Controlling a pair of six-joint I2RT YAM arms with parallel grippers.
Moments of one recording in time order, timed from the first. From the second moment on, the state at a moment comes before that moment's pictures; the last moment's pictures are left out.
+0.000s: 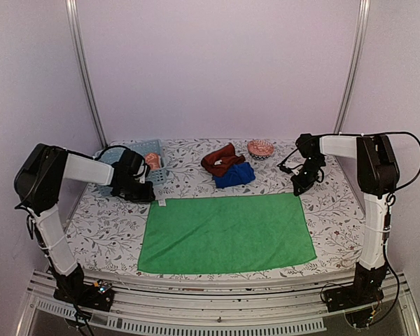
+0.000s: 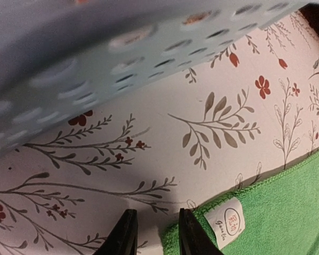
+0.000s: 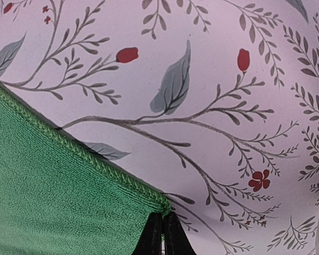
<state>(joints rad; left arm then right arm) -0.33 1.86 1.02 -0.19 0.07 -0.30 0.21 2.16 1.61 -0.89 -0.08 -0.44</state>
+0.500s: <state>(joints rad) -0.41 1.90 1.10 -0.31 -0.06 -0.23 0.21 2.16 1.61 -0.89 -0.08 -0.44</state>
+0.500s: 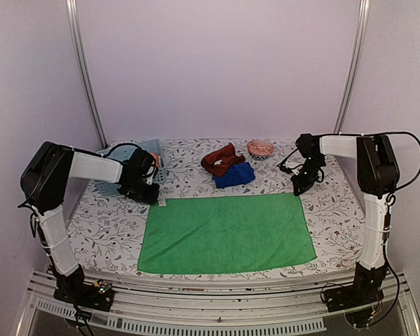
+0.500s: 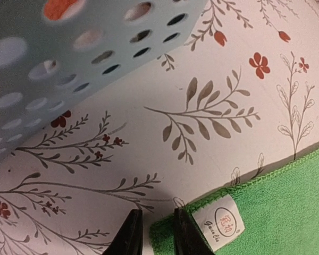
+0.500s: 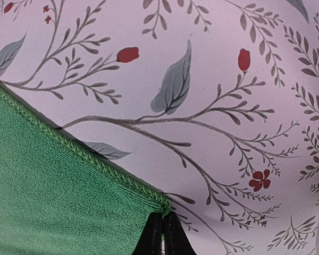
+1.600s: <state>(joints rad) -0.42 1.66 1.13 -0.35 -0.16 -0.19 0.21 2.11 1.70 -0.87 -0.08 -0.48</state>
